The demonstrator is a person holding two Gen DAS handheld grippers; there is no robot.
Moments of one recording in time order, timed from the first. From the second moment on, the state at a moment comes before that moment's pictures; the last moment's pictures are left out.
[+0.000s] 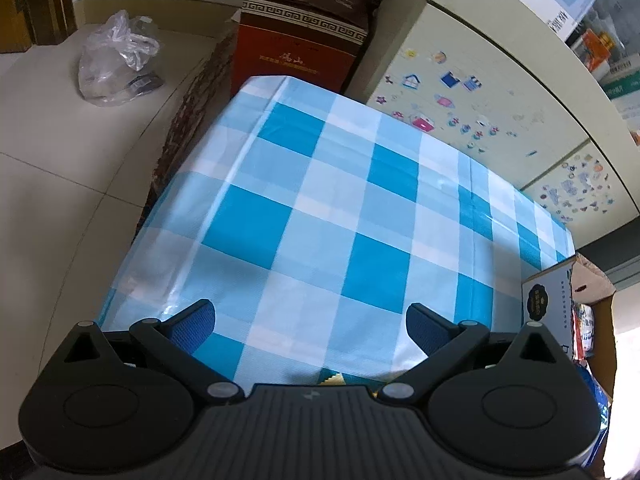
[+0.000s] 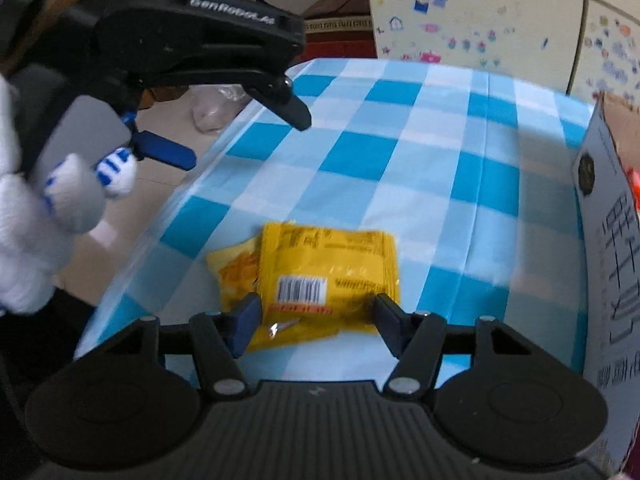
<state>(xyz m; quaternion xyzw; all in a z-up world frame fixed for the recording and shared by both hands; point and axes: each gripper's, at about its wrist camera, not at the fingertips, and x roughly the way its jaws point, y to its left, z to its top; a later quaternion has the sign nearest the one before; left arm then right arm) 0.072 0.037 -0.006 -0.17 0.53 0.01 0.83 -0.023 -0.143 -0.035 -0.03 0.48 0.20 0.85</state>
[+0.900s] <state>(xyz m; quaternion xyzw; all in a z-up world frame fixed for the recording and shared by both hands) 0.066 0.043 -0.016 -0.15 0.55 0.02 0.82 -0.025 -0.143 -0.042 -0.14 0.51 0.28 0.80</state>
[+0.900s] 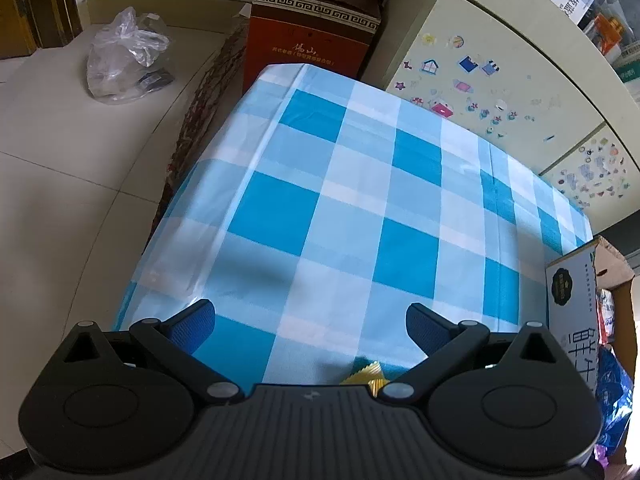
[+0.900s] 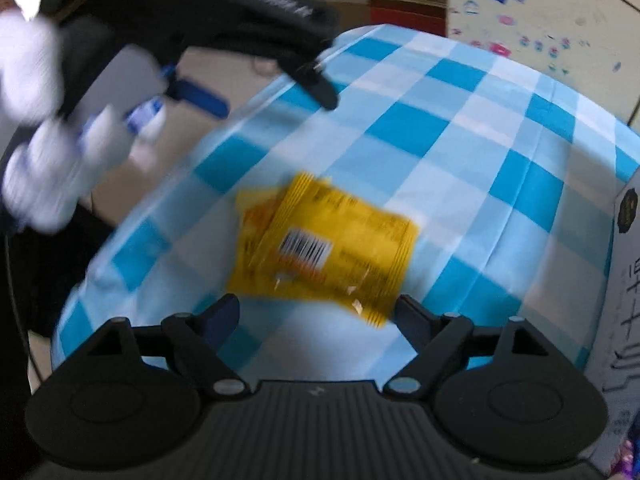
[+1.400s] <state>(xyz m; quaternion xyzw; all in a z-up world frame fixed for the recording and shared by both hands) 0.033 0.055 -0.017 -0.14 0.55 -0.01 0.82 -0.001 -0.116 -0.051 -0.21 0.42 0.34 0.82</state>
